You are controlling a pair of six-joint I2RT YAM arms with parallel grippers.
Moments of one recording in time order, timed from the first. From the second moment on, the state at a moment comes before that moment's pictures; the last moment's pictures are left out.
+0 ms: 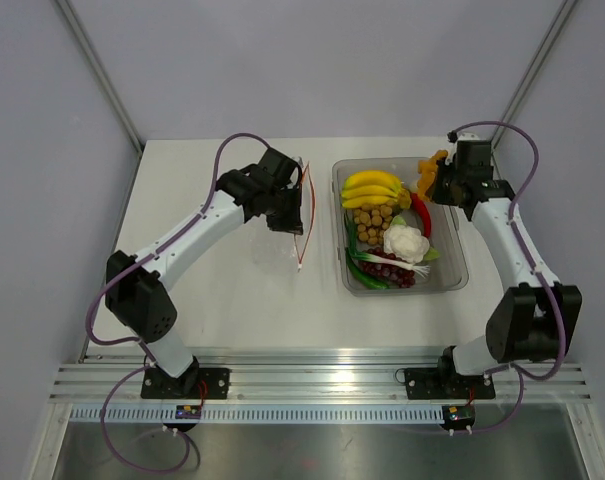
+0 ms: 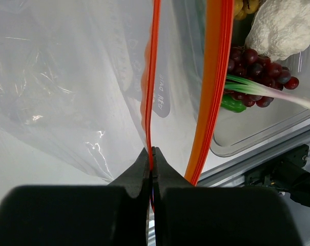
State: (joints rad) left arm -0.63 1.67 1.58 -0.88 0.12 -0.54; right arm 0.02 1.51 1.30 -0.51 -0.01 0.13
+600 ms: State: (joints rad) left arm -0.63 1.75 1.68 -0.88 0.19 -0.54; right arm 0.53 1.11 1.29 -0.70 -0.08 0.43
